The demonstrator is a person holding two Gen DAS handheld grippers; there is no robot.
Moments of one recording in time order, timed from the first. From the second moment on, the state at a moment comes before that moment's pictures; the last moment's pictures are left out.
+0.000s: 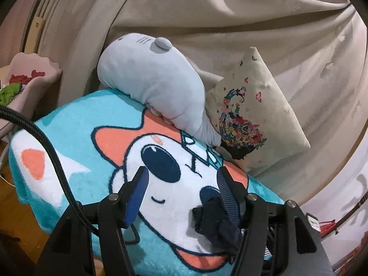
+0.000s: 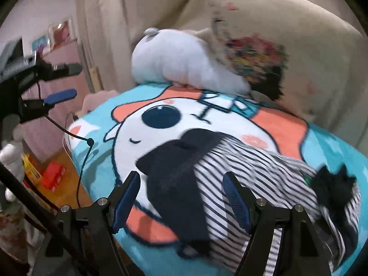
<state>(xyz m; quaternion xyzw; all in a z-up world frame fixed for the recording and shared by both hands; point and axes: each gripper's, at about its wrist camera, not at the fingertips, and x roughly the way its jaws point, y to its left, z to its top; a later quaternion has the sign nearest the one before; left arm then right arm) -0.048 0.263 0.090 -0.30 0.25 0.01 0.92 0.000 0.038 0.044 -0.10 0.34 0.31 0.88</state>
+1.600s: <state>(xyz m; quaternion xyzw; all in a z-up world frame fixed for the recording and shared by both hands) 0.002 0.126 0.081 -0.26 0.34 -0.11 0.89 0.028 -0.199 0.103 0.14 0.31 0.16 0.93</state>
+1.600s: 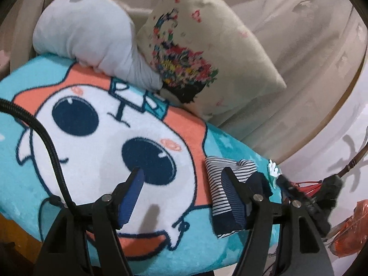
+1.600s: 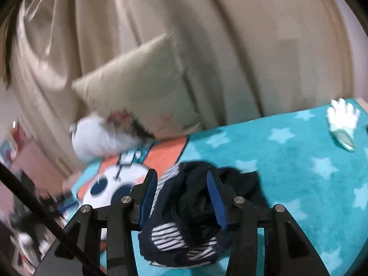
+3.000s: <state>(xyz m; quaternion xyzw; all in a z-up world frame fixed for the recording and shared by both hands) 0.095 -0.040 0.003 -0.20 0.50 -0.26 0.80 0.063 -0.266 0.018 0.26 0.40 0.14 0.87</state>
